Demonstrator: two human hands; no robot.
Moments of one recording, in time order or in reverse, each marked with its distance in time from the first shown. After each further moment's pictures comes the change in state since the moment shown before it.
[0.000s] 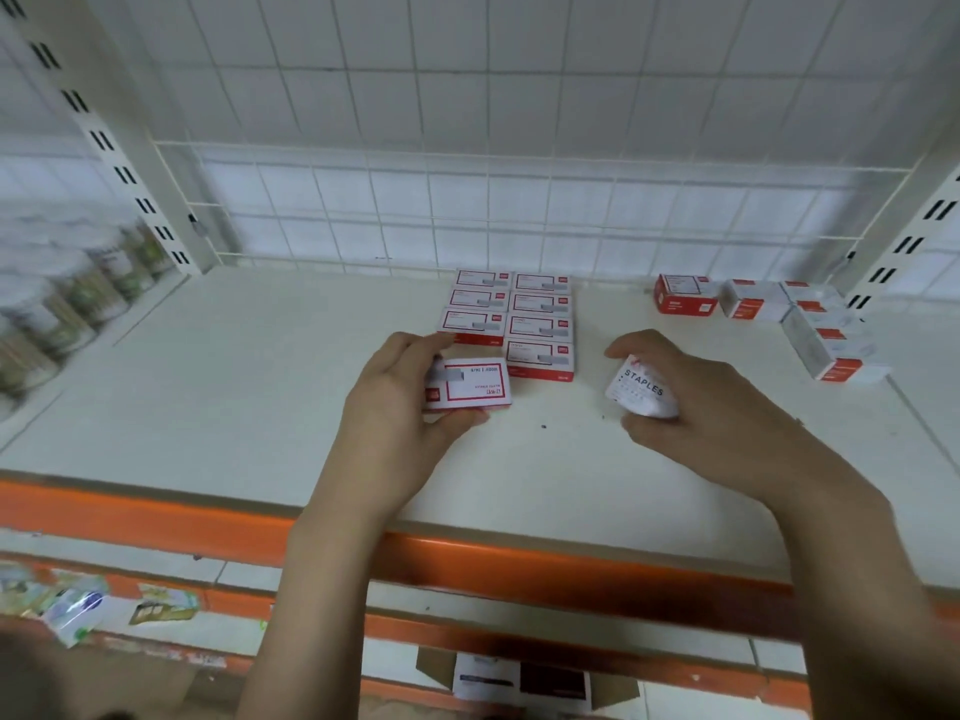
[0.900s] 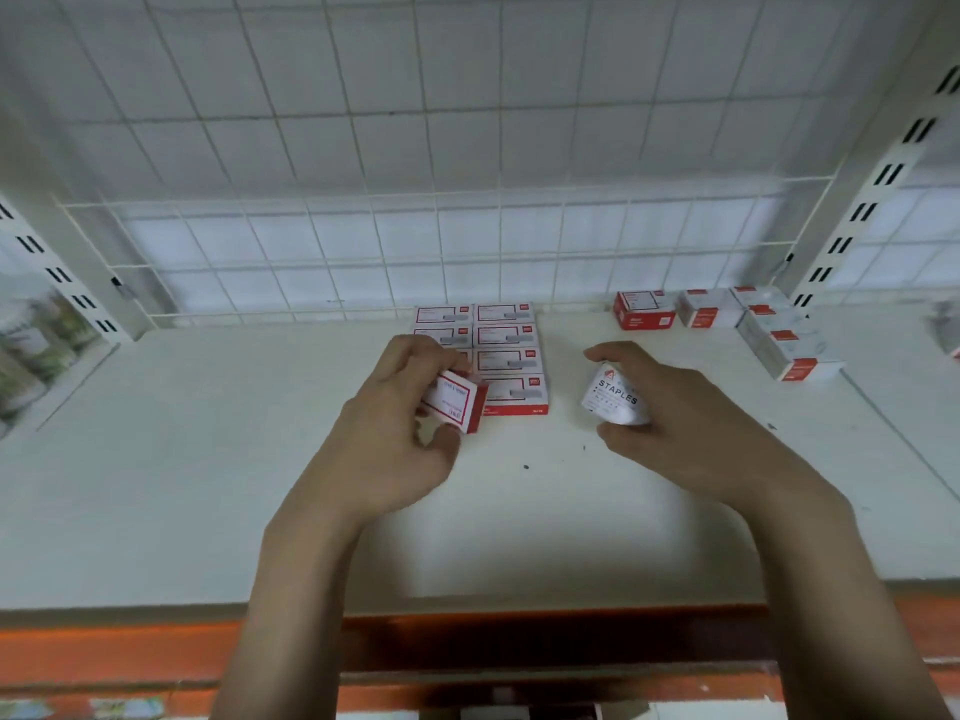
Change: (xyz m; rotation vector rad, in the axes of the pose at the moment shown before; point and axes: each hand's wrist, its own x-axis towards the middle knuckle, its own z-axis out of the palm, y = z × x) left_hand 0.043 -0.006 0.002 -0.147 -0.282 0.085; right_hand 0.012 -0.004 0.002 0.045 0.087 0.140
